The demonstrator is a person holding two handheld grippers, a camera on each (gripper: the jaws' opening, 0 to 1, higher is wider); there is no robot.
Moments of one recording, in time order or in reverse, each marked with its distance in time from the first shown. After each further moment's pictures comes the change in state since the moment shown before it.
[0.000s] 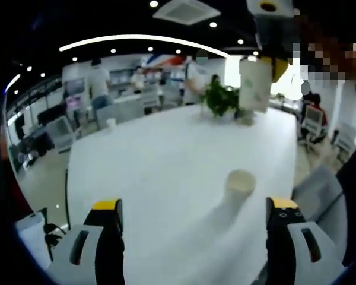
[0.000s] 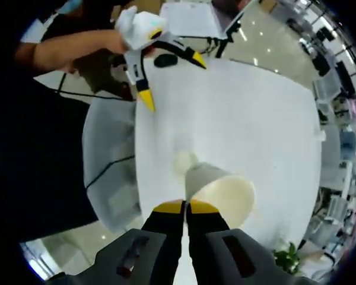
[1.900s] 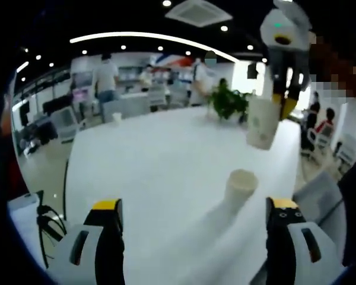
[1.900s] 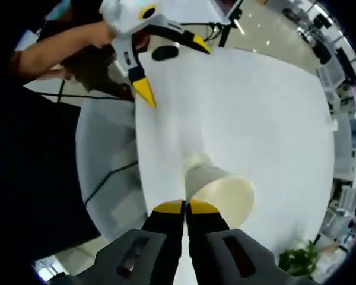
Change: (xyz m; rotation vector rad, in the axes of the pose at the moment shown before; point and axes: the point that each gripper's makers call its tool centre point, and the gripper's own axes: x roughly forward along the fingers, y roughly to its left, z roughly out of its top) left arm -0.001 -0.001 -0.013 -0.082 -0.022 0.023; right arm 0.066 0.020 0.002 0.079 0.004 0.055
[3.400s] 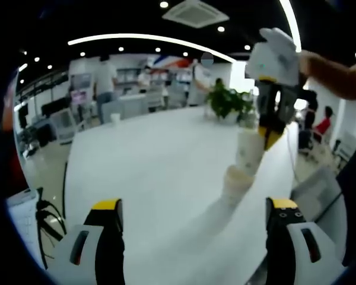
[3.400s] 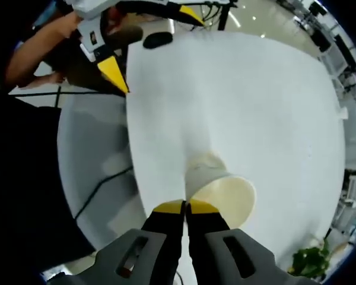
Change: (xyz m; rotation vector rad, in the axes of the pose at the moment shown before) left arm -0.006 -0.005 -0.014 0.012 -0.001 -0.010; right arm 0.072 0.004 -0.003 0.056 0.035 0.019
